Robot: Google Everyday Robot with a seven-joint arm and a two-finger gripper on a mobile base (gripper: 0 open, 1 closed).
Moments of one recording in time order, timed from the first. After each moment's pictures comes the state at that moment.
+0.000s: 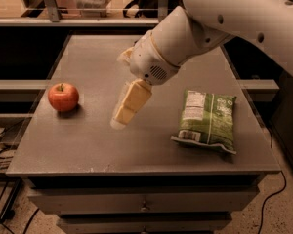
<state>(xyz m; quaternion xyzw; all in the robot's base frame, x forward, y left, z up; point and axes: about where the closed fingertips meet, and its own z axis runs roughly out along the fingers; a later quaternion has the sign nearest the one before) 0.491 0.069 0.927 -0.69 0.62 0.22 0.30</state>
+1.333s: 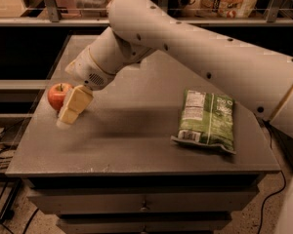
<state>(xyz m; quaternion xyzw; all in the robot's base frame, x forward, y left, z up) 0.524 0.204 0.883 -0.71 0.57 0.29 0.30</state>
